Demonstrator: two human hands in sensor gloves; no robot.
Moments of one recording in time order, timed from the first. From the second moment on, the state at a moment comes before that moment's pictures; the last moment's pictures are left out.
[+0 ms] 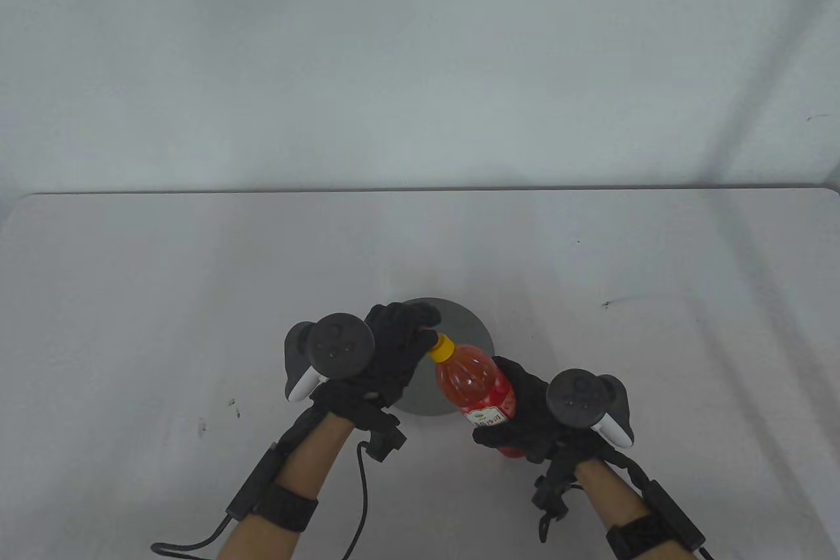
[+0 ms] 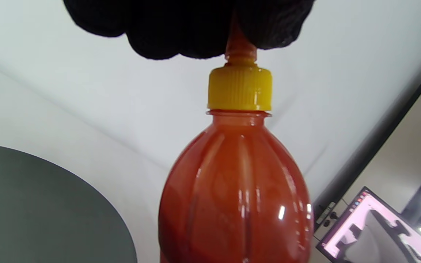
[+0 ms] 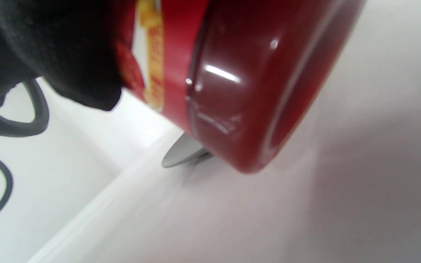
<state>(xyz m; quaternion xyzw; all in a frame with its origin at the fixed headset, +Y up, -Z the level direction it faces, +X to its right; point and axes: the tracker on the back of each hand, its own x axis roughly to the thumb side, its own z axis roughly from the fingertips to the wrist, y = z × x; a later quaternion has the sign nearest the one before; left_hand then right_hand) -0.116 -0.639 -0.348 0.05 -0.25 0.37 0.89 0.162 -0.748 -0.325 0.23 0.05 0.90 0.37</state>
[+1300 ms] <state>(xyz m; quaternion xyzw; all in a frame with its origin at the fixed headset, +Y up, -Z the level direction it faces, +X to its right) -0.122 -0.631 -0.351 0.00 -0.28 0.34 0.90 0.161 -0.750 -0.326 0.23 0.06 0.90 0.36</state>
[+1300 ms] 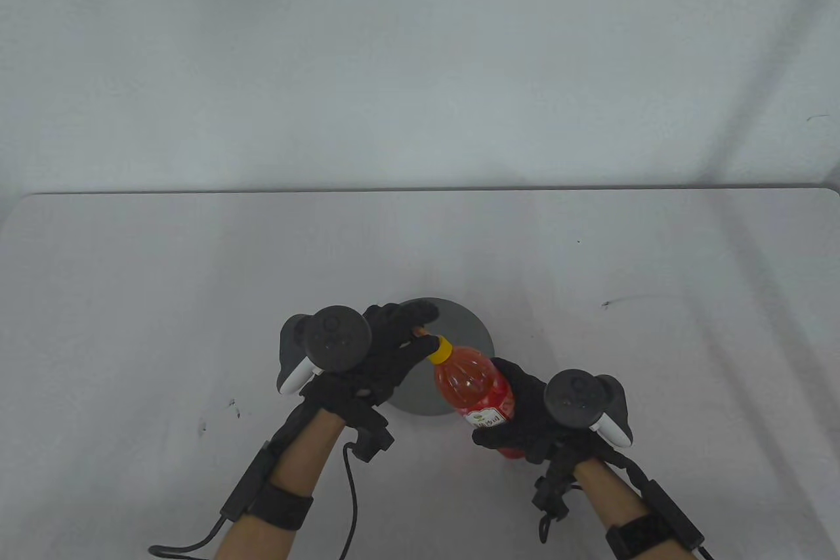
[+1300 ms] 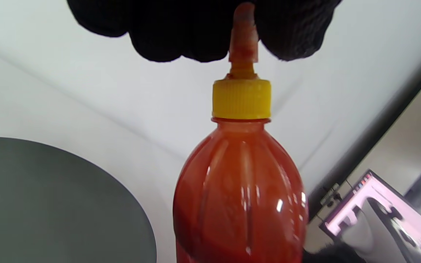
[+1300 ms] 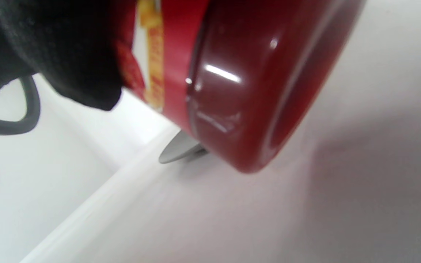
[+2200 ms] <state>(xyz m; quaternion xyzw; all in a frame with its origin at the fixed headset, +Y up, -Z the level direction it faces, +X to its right) -0.156 -0.586 -0.323 0.11 -0.22 0.33 0.91 0.167 -0.736 -0.325 0.24 0.03 0.91 0.35</state>
